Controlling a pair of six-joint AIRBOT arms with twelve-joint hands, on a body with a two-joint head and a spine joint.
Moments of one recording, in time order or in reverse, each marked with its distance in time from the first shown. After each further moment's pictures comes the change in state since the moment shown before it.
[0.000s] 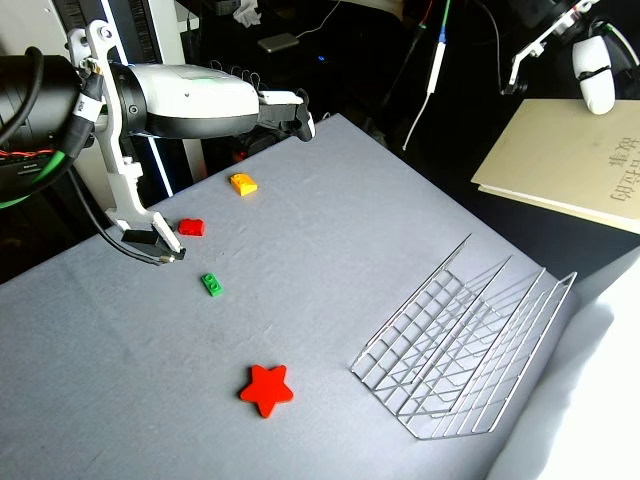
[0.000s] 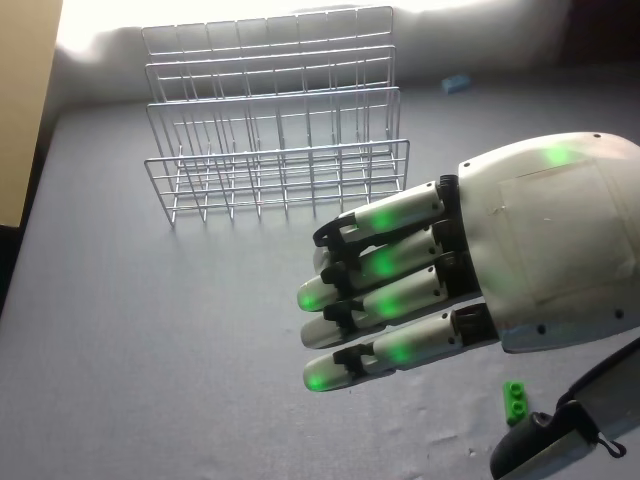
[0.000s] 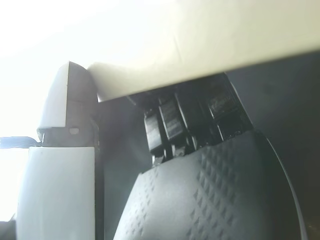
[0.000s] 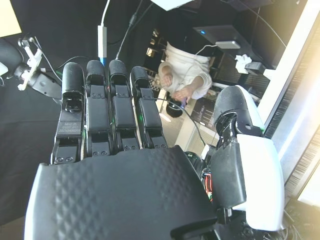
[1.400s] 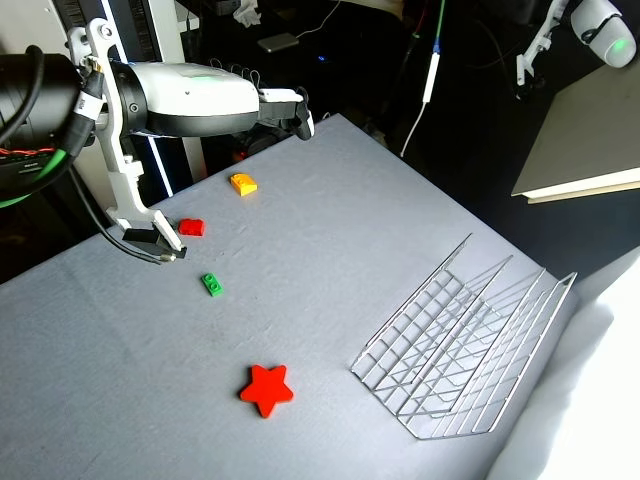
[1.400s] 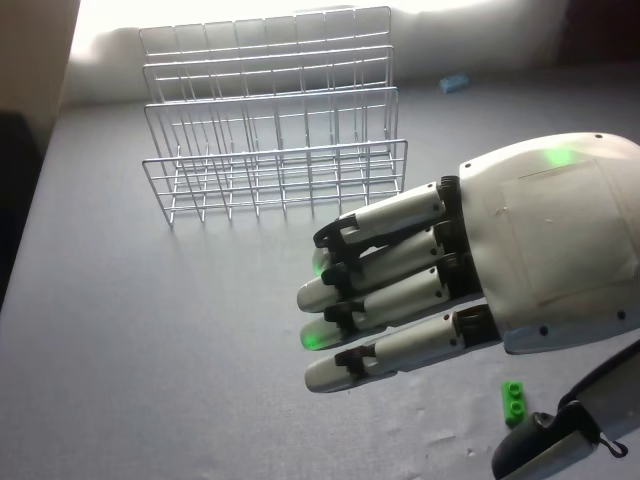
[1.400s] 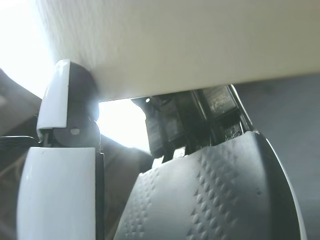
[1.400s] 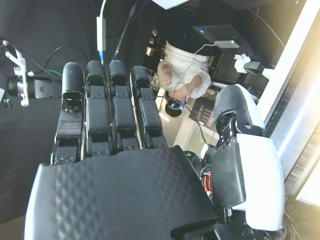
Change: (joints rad) left arm -0.016 -0.024 -0.130 -0.066 -0.634 0.209; right arm 0.001 0.000 0.000 0.000 0.005 -0.003
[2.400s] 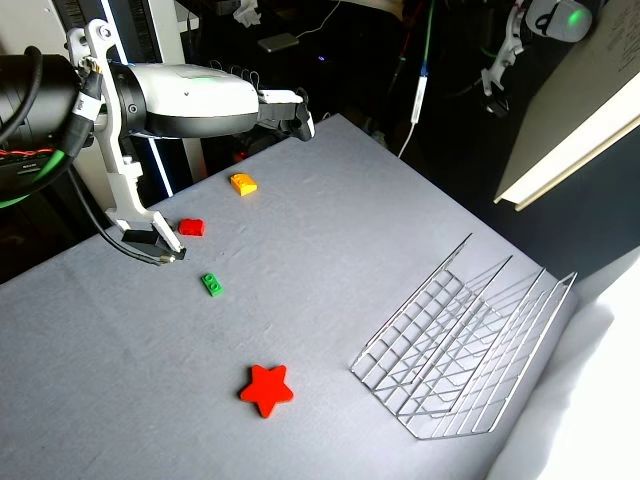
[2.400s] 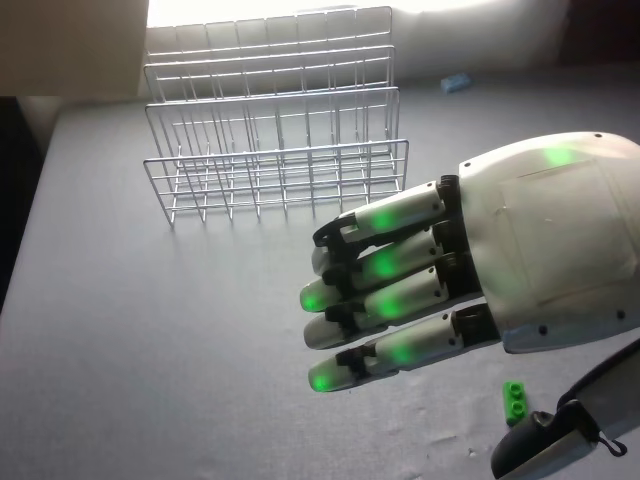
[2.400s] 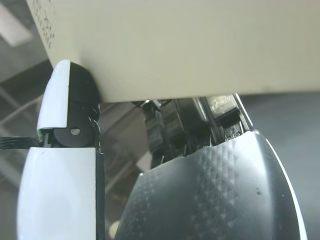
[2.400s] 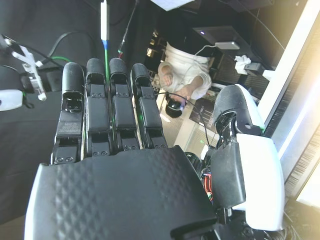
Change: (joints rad) left arm 0.093 -0.173 0.040 0.065 -0.401 -0.095; right arm 0.000 0.000 0.000 0.000 -0.002 -0.003
